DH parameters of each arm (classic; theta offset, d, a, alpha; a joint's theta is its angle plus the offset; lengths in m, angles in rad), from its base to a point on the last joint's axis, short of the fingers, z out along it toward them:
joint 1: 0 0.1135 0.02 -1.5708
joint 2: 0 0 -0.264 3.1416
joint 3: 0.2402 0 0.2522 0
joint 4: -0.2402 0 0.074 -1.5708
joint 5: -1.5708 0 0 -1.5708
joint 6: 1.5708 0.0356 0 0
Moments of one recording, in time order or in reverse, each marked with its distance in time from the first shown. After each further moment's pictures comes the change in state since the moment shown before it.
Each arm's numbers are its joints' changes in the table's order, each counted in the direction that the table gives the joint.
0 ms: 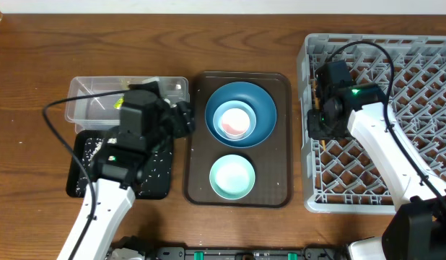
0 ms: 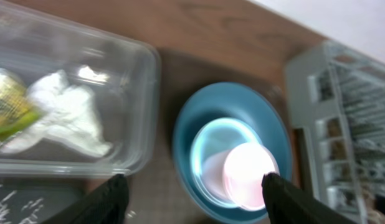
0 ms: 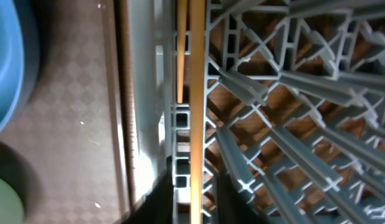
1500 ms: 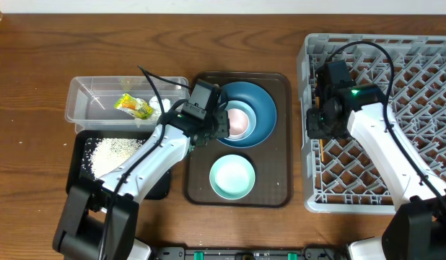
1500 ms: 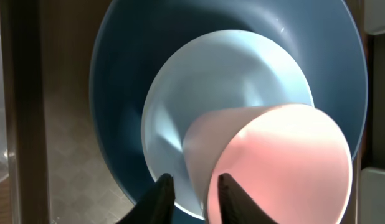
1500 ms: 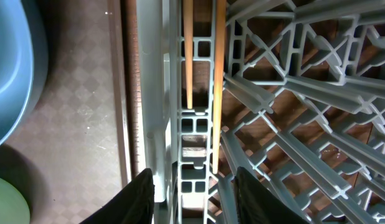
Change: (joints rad) left arm -0.206 0.509 0.142 -0.013 0.017 0.000; right arm 0.000 0.000 -0.004 0.021 0.013 0.001
